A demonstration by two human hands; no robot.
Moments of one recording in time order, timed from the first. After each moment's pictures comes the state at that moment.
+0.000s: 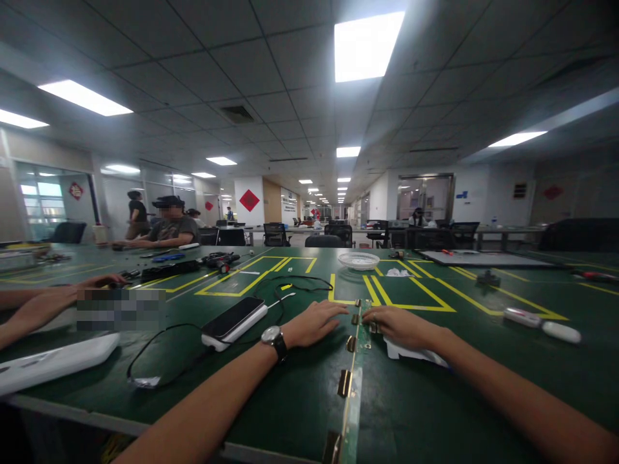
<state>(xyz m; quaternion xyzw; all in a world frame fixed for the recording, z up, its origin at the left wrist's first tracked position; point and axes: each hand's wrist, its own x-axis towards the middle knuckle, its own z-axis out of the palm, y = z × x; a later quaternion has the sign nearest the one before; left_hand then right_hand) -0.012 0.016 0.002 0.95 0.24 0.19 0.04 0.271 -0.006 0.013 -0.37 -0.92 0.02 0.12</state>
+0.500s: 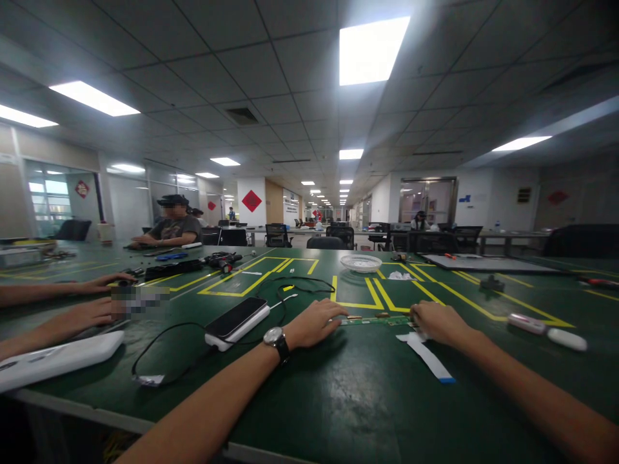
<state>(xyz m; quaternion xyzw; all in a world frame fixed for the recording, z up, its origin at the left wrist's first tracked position) -0.014 0.016 0.004 0.94 0.24 0.22 0.00 0.336 0.002 0.014 -0.66 -0.74 -0.12 0.00</state>
